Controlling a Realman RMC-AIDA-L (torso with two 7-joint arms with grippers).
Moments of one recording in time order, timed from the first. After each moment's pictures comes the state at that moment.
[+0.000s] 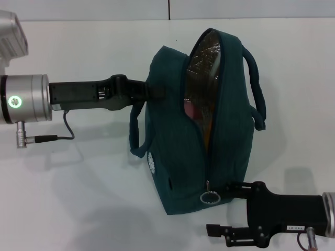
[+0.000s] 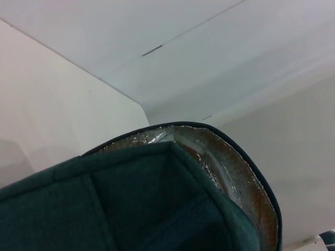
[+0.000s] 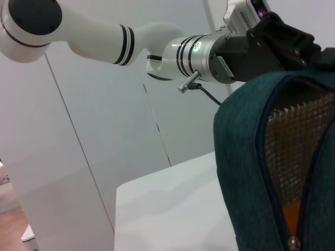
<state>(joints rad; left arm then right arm) -0.63 -2.06 0.64 0.59 1.96 1.72 -2.25 0.39 2.02 -1.62 -0.39 -1.22 -1.50 0.99</state>
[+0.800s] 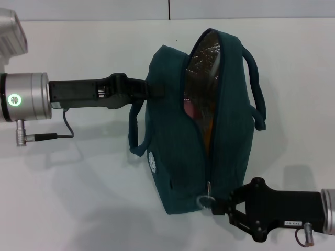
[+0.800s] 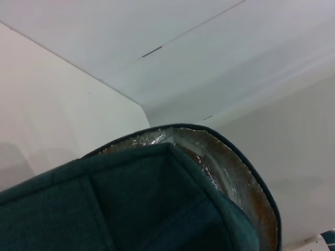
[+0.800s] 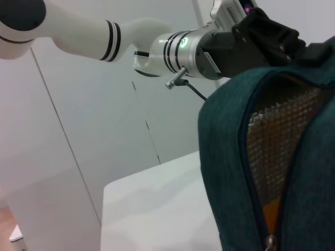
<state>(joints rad) -0.63 -2.05 0.64 0.59 1.96 1.72 -2.25 0.39 2.02 -1.62 -0.39 -1.21 -1.47 0.99</state>
